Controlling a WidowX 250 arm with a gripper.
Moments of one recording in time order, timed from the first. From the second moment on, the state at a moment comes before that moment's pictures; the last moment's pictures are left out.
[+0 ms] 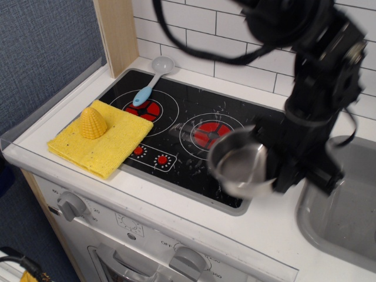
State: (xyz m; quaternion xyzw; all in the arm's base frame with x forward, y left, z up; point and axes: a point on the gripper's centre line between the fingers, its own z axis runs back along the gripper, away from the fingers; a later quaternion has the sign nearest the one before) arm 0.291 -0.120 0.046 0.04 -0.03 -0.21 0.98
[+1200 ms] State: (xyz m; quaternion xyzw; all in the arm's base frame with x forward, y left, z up) arm 0.378 -0.078 0.032 0.06 -0.02 -0.24 0.97
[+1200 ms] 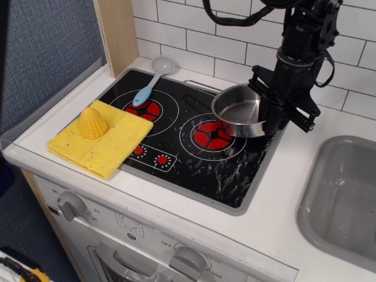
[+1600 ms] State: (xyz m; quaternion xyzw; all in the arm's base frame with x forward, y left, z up) arm 0.384 -0.079 0.027 0.06 -0.02 -0.24 0.97
